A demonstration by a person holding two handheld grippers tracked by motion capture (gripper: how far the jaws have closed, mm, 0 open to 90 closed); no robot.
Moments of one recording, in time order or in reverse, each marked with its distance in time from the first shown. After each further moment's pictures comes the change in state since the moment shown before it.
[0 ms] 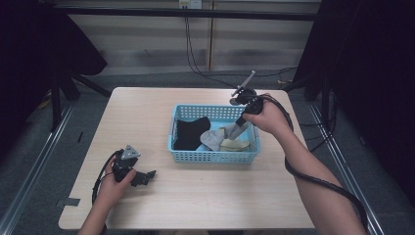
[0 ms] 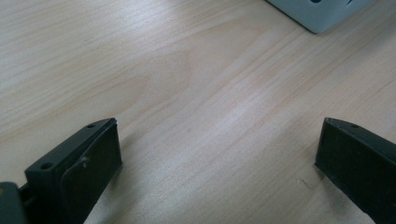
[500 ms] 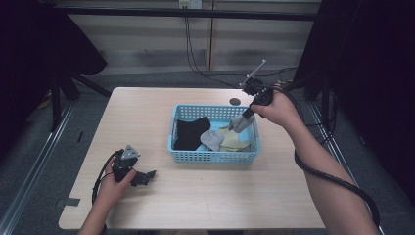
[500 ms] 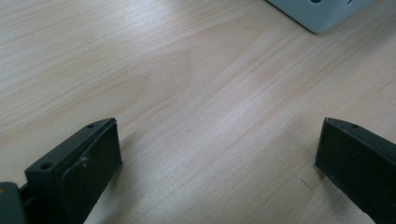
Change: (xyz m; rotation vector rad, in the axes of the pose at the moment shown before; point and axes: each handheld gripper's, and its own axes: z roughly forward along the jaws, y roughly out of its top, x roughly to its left) left arm 0.000 0.000 0.000 0.001 -0.002 -0.001; right arm -0.011 -0.001 -0.035 -0.023 -0.005 0.021
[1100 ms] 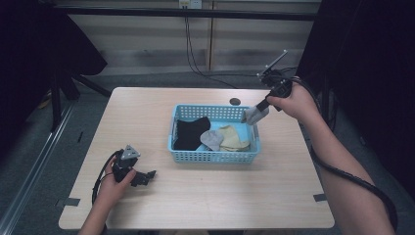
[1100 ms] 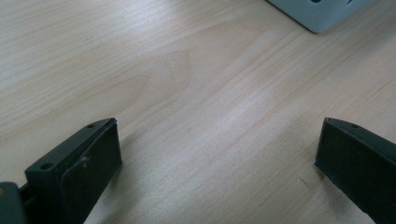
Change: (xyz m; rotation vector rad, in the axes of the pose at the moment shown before) left arm 0.000 0.000 0.000 0.001 0.002 -0.001; right arm -0.026 -0.017 -0.036 -0.042 -0.031 0.053
